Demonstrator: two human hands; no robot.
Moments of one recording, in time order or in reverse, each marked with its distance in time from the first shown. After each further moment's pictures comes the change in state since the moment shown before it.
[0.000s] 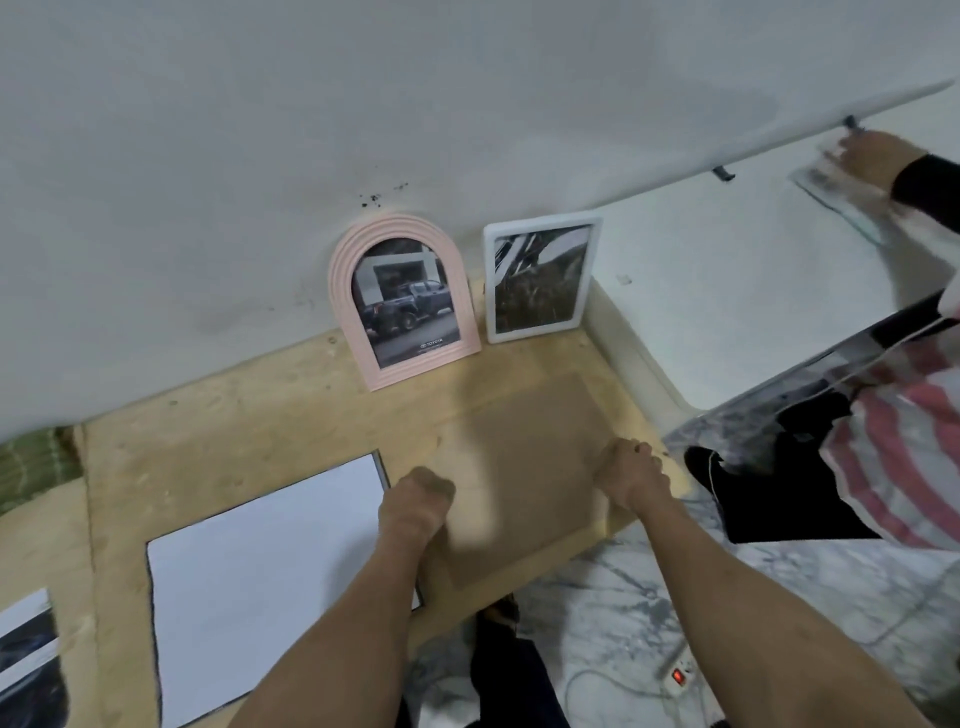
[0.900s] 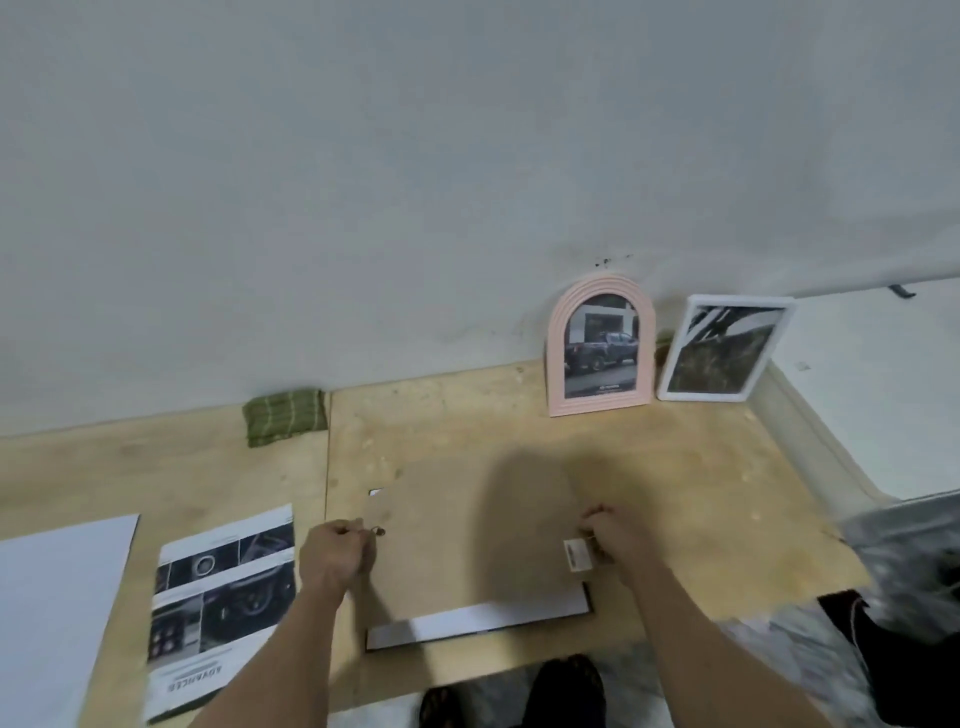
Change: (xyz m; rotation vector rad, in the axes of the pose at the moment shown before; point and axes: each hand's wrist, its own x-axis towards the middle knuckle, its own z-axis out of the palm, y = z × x) left_hand -0.034 -0.285 -0.158 -0.703 0.435 -0.181; right_hand -0.115 -0.169 0.130 0.611 -0.196 -0.144
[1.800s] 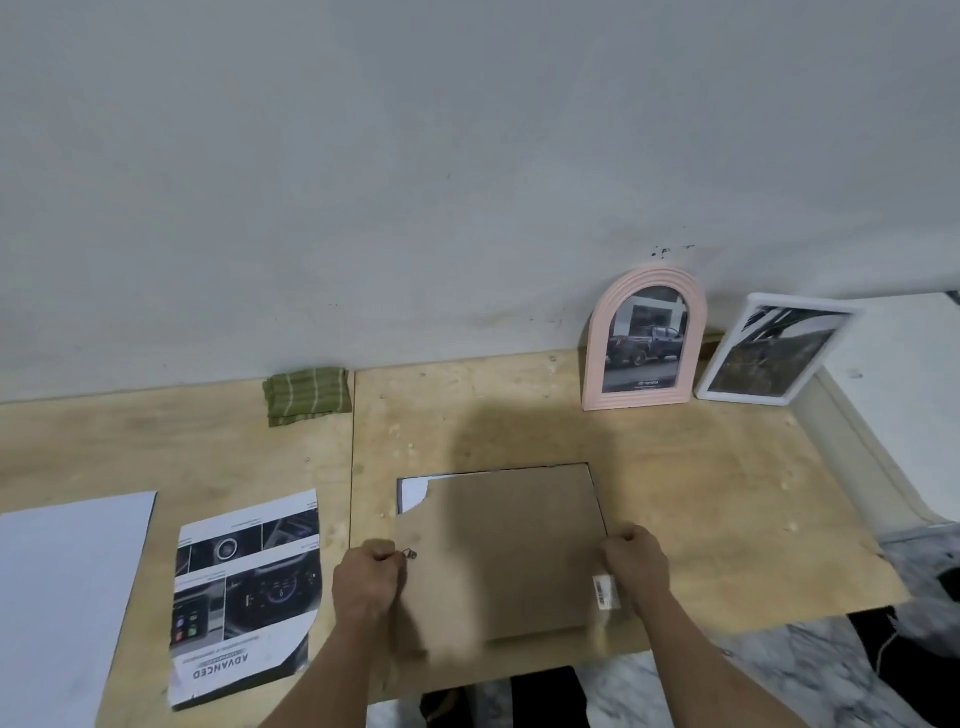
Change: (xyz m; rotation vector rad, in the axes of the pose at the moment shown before) left_hand 0.017 -0.045 0.004 0.176 -0.069 0.000; right_hand -0.007 0.012 0.047 -0.124 0.215 -0.005
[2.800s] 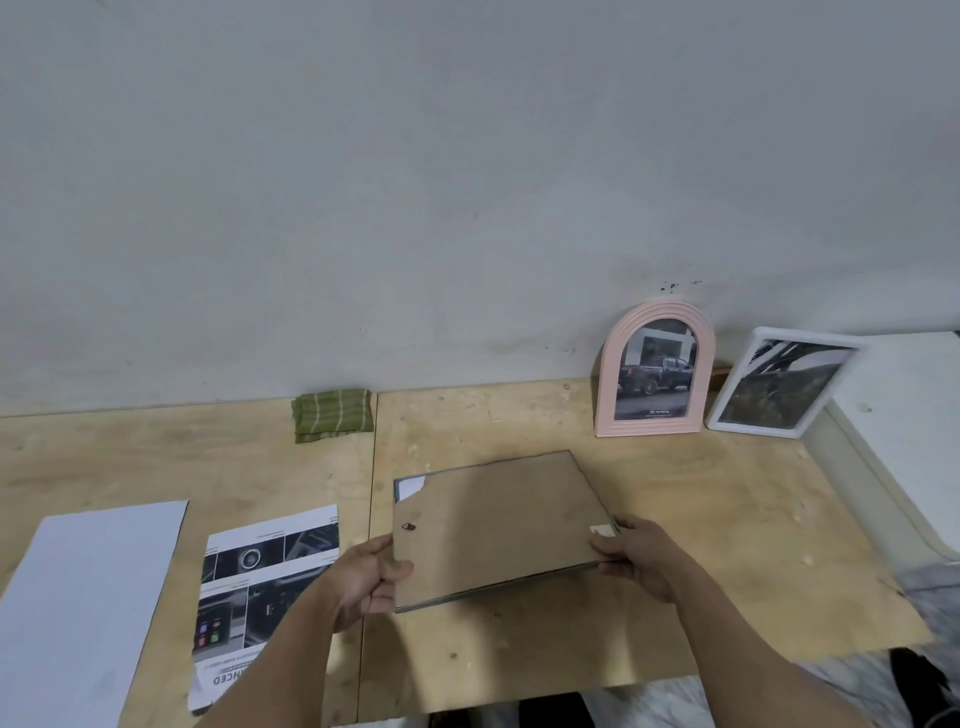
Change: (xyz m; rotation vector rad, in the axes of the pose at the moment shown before) left_hand 0.013 0.009 -0.058 -0.433 -0.547 -0.150; right_hand -0.004 -0.049 -0.029 0.442 -0.481 0.047
